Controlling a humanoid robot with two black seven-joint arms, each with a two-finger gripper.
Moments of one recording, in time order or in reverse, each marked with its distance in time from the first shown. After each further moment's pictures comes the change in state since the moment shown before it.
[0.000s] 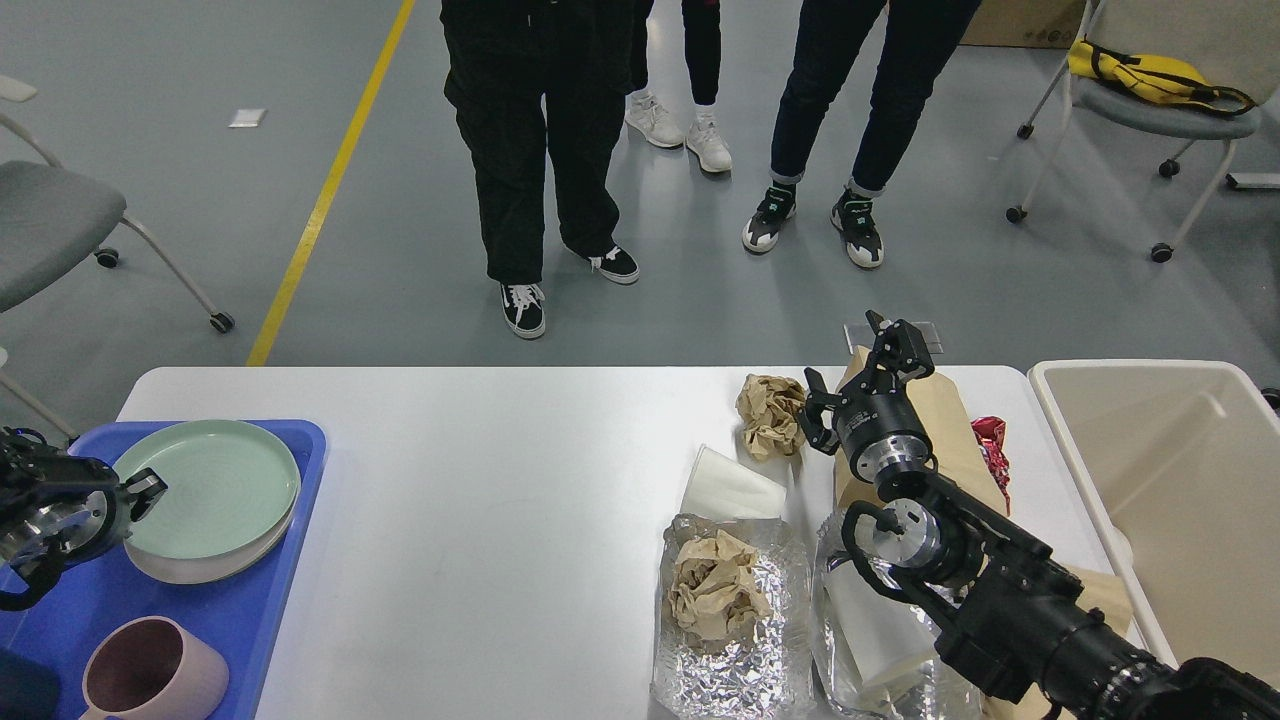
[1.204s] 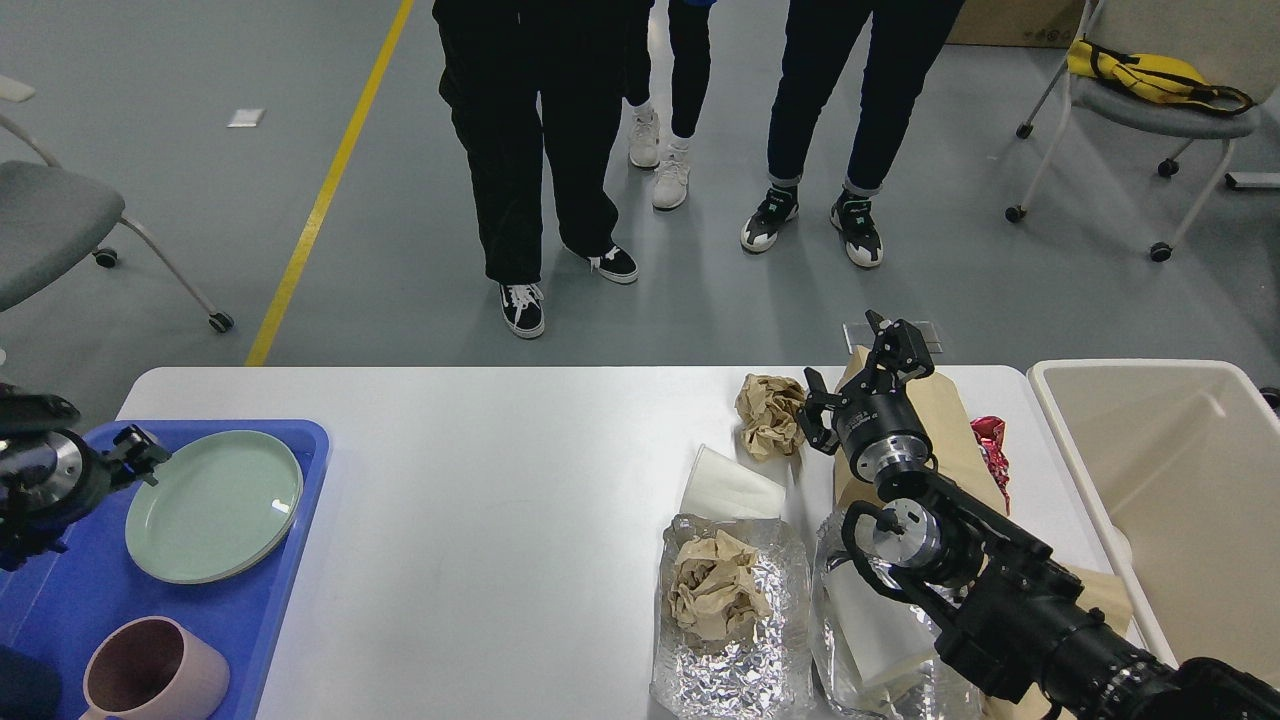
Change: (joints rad) left arm -0.127 0.067 -0.014 -0.012 0.003 -0.184 0.095; right arm 0.000 0.000 0.000 0.000 0.000 0.000 0.000
